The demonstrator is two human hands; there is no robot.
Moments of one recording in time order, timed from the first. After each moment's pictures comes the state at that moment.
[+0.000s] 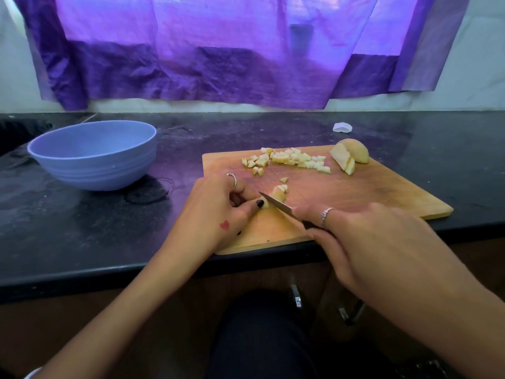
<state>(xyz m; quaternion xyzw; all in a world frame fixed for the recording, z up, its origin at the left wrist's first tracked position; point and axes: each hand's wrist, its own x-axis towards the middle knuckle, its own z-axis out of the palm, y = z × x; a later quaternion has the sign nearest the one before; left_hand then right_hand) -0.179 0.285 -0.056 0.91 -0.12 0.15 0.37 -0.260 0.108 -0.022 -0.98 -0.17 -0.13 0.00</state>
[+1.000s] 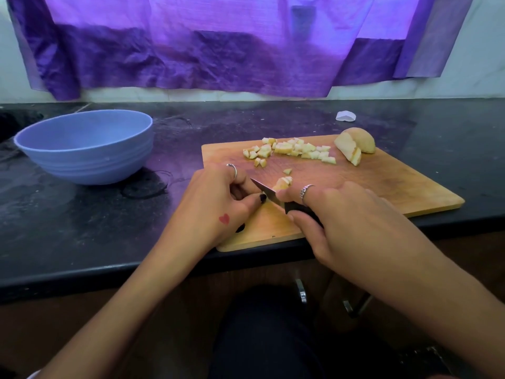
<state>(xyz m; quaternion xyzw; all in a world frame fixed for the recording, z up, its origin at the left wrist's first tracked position) -0.177 0.289 -0.056 0.90 -0.13 0.13 0.39 -0.236 0.125 -0.025 -0.98 -0.17 -0.11 0.03</state>
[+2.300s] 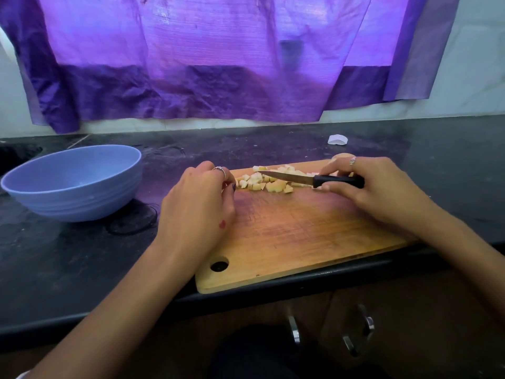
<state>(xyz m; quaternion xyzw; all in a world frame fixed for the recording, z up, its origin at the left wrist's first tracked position) -0.142 0.283 -0.049 0.93 -0.08 0.31 0.18 -0.125 0.022 -0.034 -0.94 -0.17 -0.21 0.20</state>
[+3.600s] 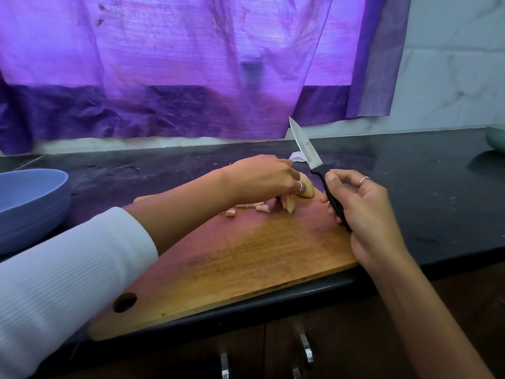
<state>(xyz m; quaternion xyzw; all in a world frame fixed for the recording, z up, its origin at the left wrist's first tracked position) -0.038 0.136 -0.002 0.78 -0.54 0.21 -0.23 -0.131 -0.011 -0.049 -0.66 0.01 -0.26 0.70</state>
